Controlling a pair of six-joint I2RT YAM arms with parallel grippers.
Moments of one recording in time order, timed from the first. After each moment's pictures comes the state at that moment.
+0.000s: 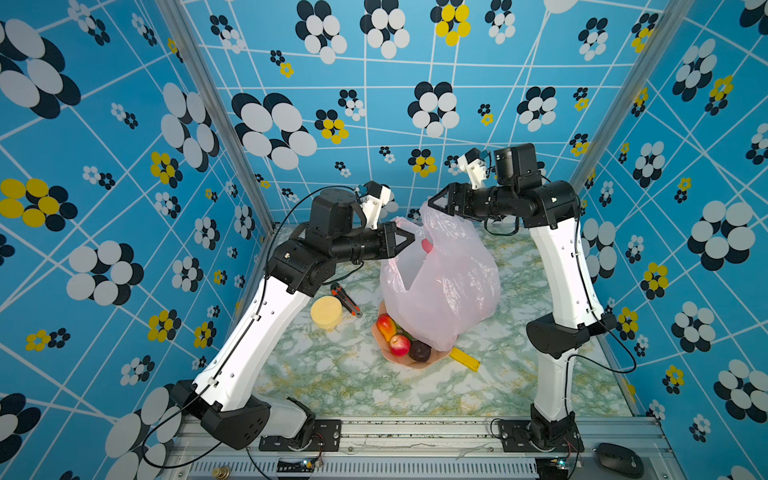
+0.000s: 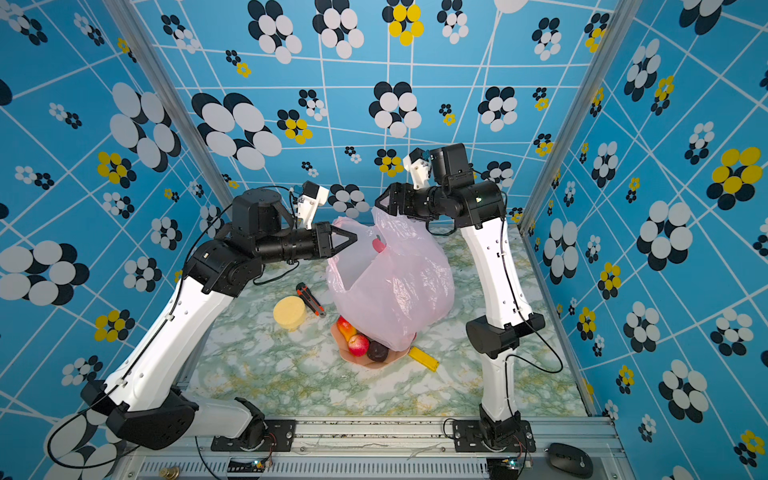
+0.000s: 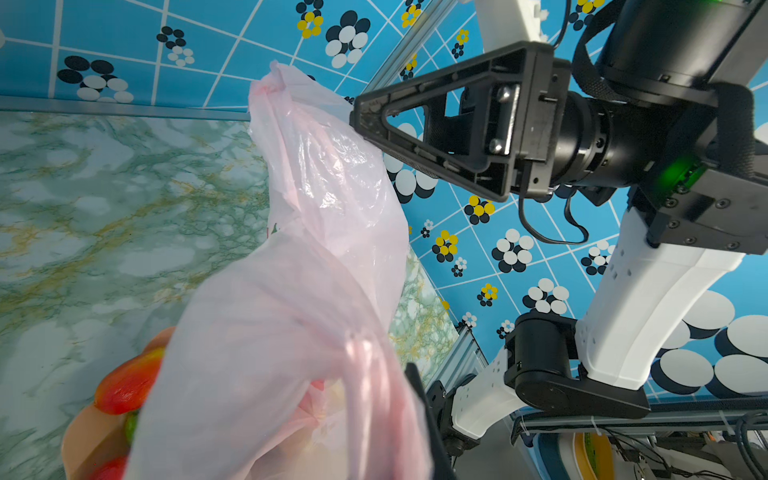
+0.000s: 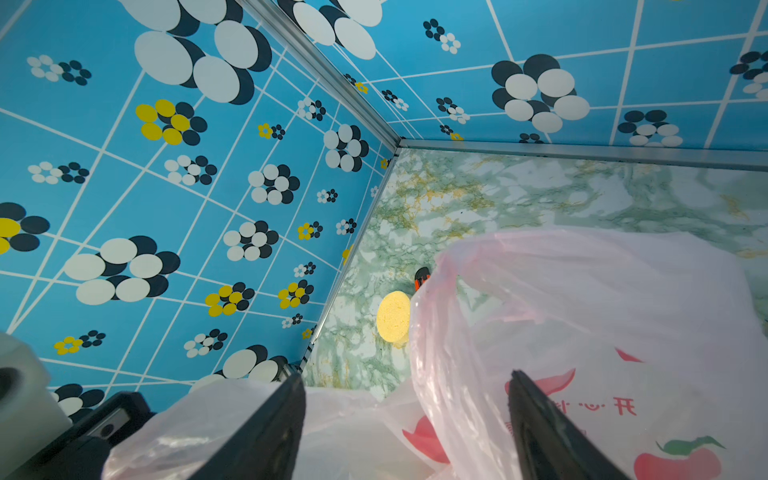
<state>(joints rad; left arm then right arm) -0.55 1.40 1.80 -0.76 0.50 -0.61 0.42 2.05 2.78 -1.30 -0.47 0.41</state>
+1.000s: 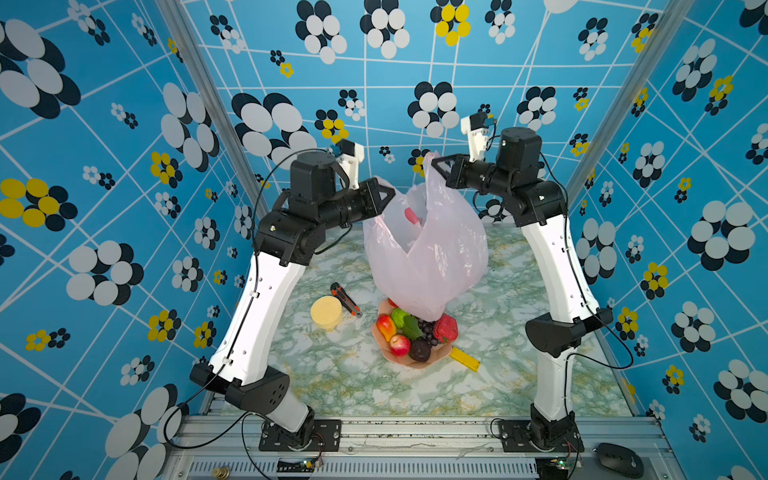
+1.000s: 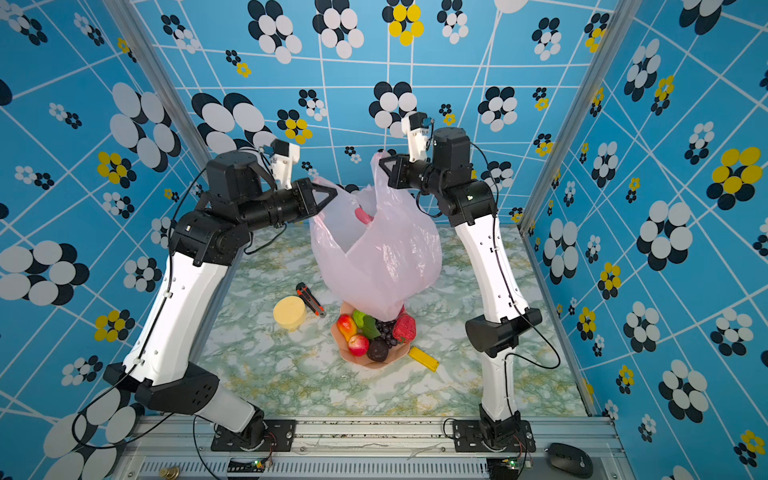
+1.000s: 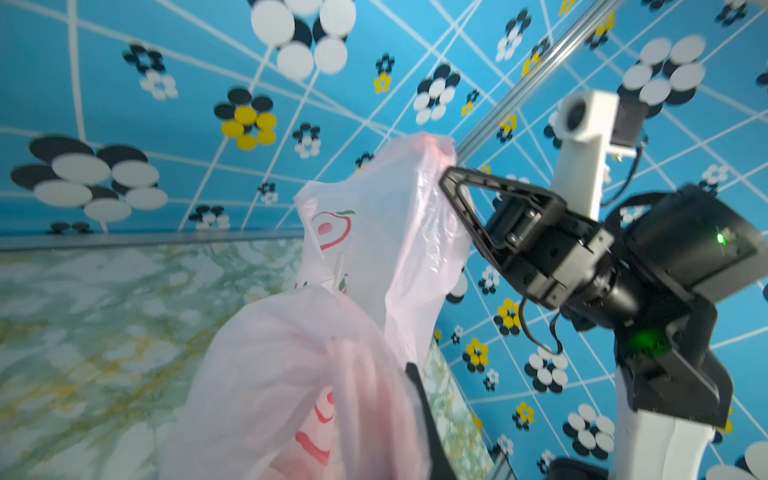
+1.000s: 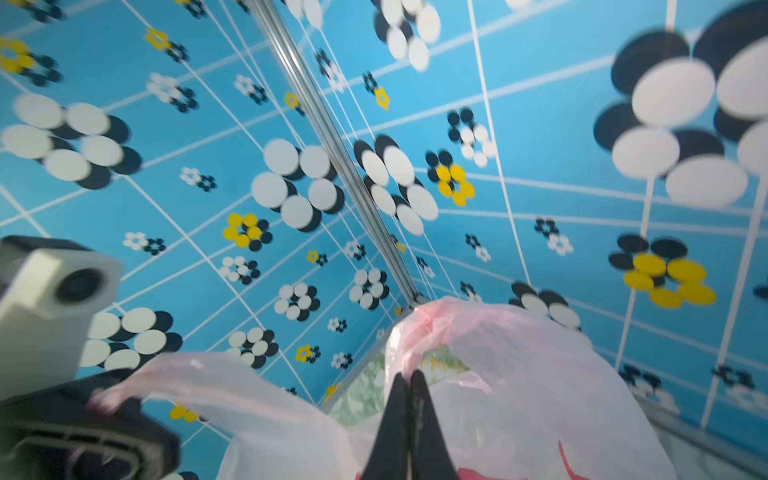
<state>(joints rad) -0.39 1.63 2.31 -0.81 0.37 -0.61 0.41 2.01 2.70 -0.61 -0.44 0.36</state>
